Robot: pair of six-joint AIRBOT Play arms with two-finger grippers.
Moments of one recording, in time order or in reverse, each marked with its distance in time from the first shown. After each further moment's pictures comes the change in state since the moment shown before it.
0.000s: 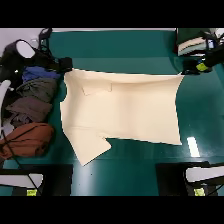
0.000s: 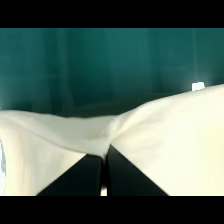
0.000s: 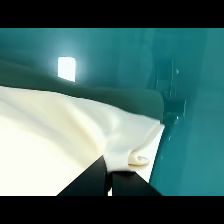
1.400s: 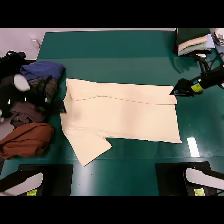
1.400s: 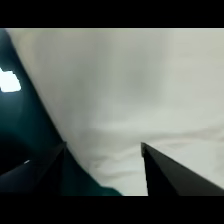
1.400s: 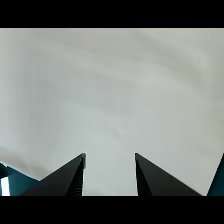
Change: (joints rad) left arm 0.089 0.371 -0.649 0.081 -0.286 -0.005; right arm -0.034 0.318 -0.493 0.229 0.038 -0.069
